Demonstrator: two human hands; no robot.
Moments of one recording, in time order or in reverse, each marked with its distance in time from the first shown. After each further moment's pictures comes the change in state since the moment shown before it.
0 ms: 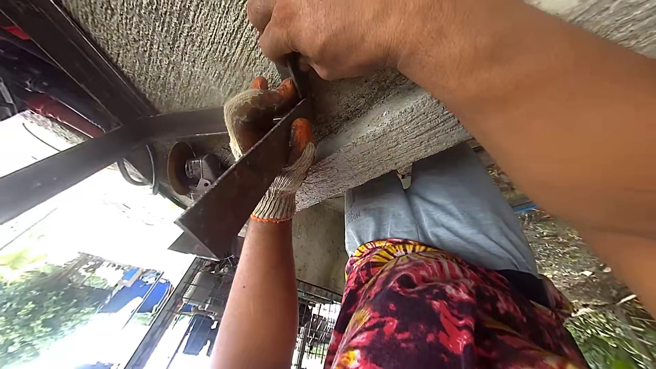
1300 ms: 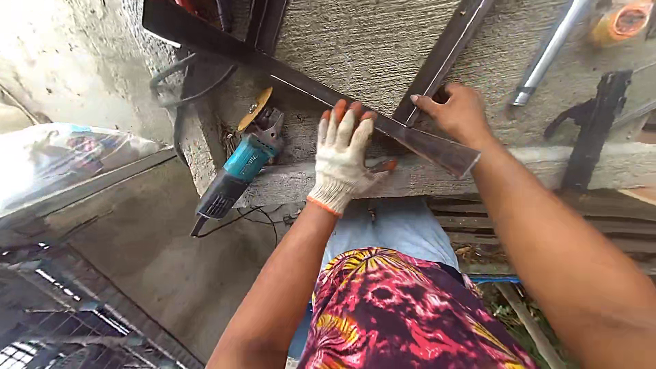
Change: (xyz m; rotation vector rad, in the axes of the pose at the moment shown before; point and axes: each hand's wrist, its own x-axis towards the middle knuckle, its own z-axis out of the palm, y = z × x) left_hand -0.055 0.035 -0.031 0.731 0.234 -0.219; right_hand 0.029 -0.064 -0.002 -0.079 0.043 1.122
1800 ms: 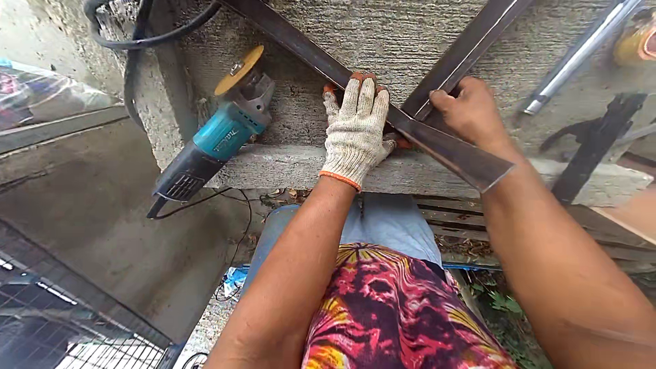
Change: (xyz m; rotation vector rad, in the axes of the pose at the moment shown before) left_hand 0.030 0.012 0.039 0.196 -0.240 -0.168; right_hand 0.007 -0.004 0.004 -0.046 -0.037 -0.080
